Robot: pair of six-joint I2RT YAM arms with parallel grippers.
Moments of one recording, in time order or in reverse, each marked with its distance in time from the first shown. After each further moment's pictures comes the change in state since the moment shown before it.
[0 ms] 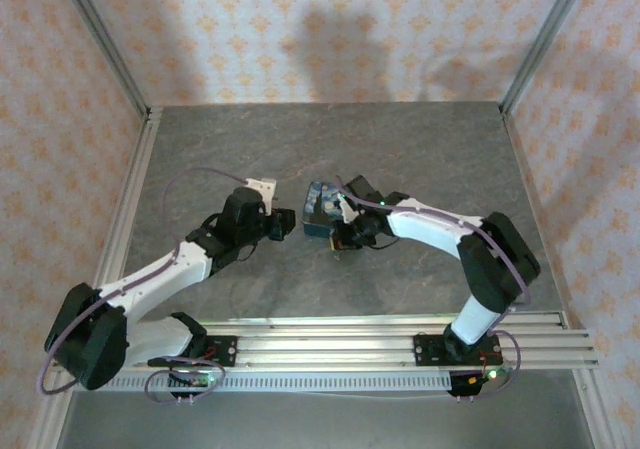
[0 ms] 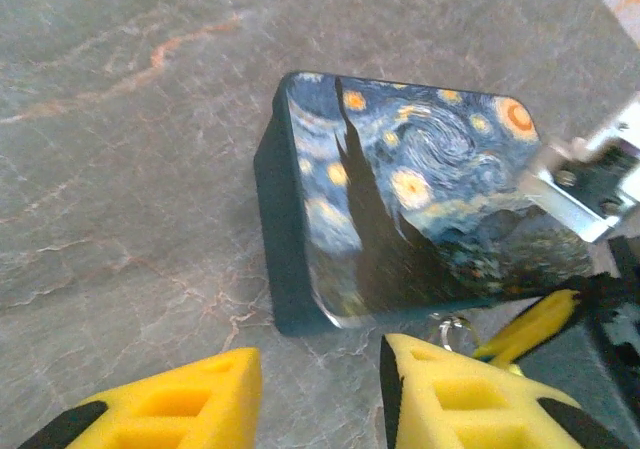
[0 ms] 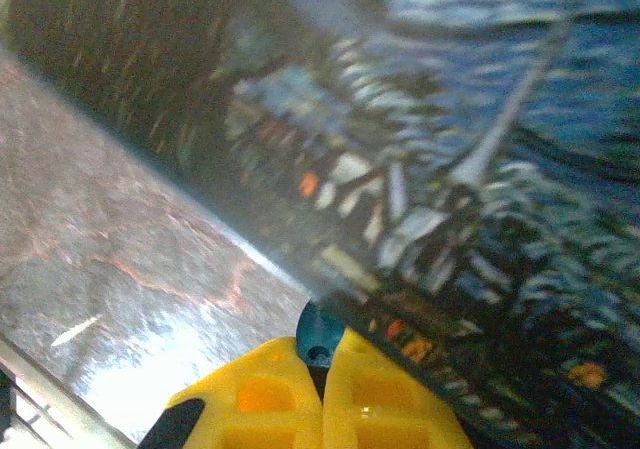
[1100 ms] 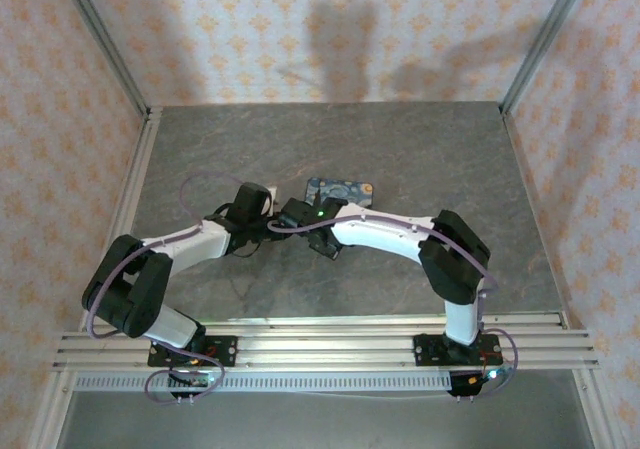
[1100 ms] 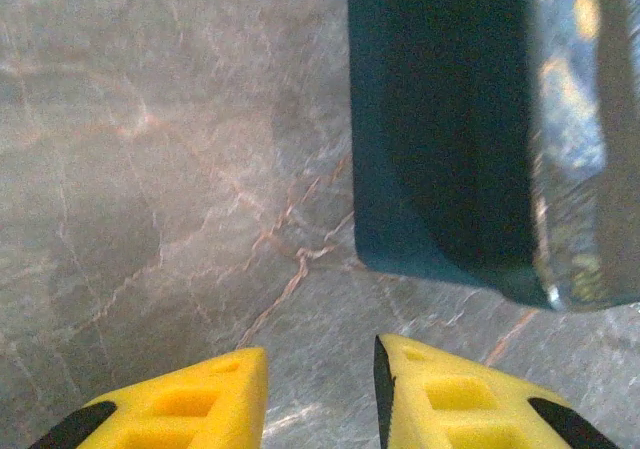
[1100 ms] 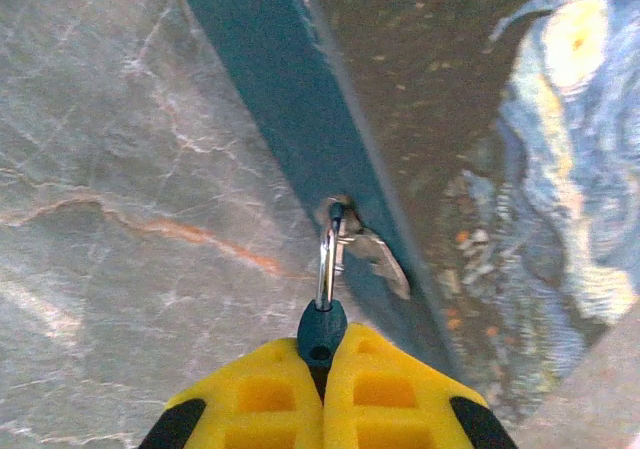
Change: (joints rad) left arm 0.109 0.288 0.016 -0.003 0.169 -0.125; right arm 0.337 0.245 0.410 -0.428 0.864 -0.533
